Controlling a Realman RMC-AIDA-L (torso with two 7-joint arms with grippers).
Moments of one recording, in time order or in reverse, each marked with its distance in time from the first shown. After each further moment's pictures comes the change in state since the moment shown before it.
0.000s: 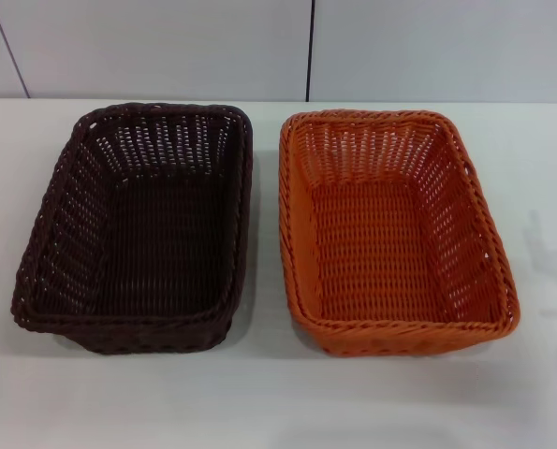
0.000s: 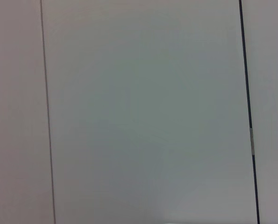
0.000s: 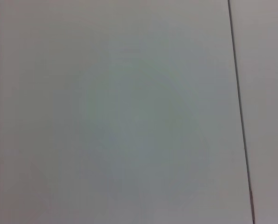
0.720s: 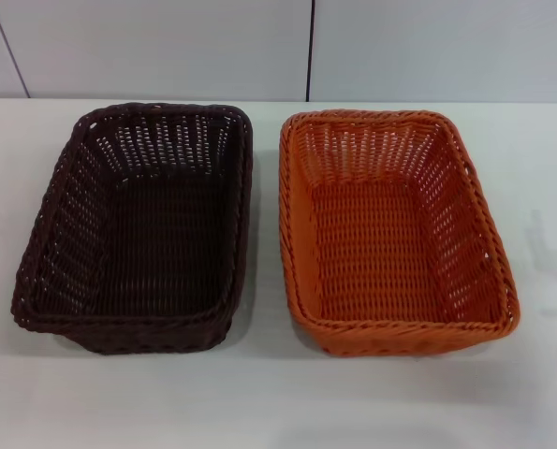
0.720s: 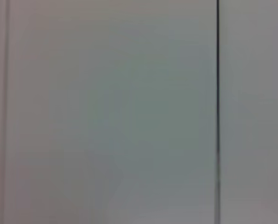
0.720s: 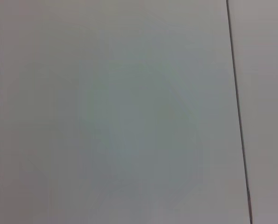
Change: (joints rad) left arm 0.083 0.115 -0.010 -0.401 0.062 -0.254 0.037; right arm 0.001 -0.001 0.003 0.004 0.001 0.000 0.000
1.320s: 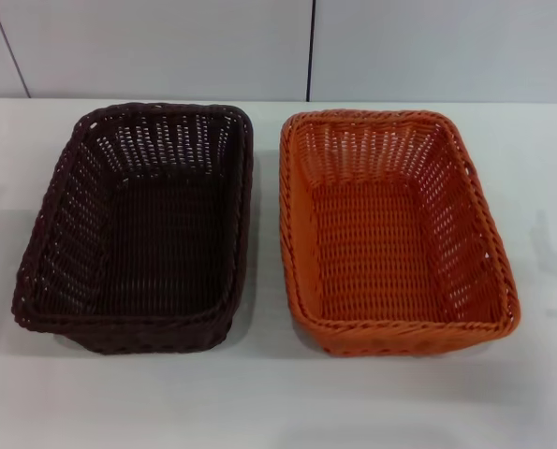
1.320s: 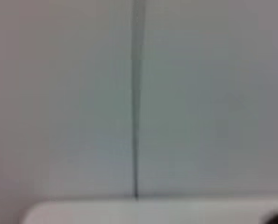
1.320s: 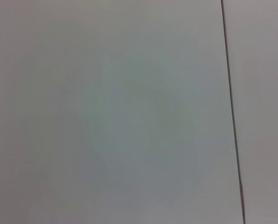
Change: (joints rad) left arm 0.116 -0.060 -0.553 -1.033 0.323 -1.538 0.176; right arm 0.002 -0.001 0.000 0.006 0.021 -0.012 0.000
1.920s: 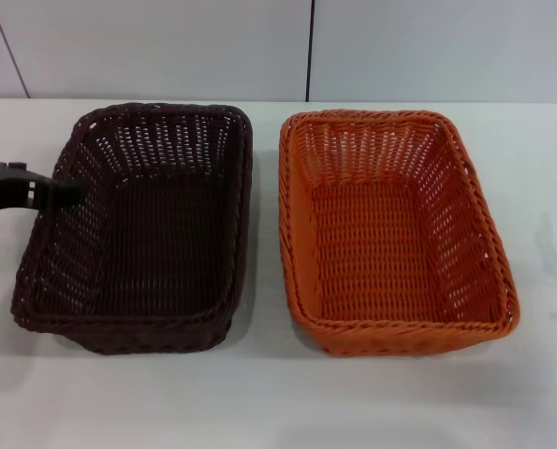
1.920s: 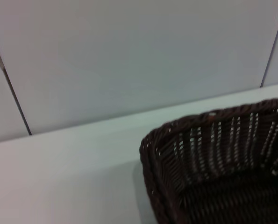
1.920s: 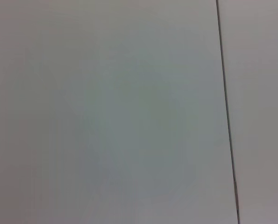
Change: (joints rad) left arm -0.152 -0.042 -0.028 -0.040 0.019 -0.431 0.090; right arm -0.007 0.000 0.000 0.003 0.003 0.003 0.000
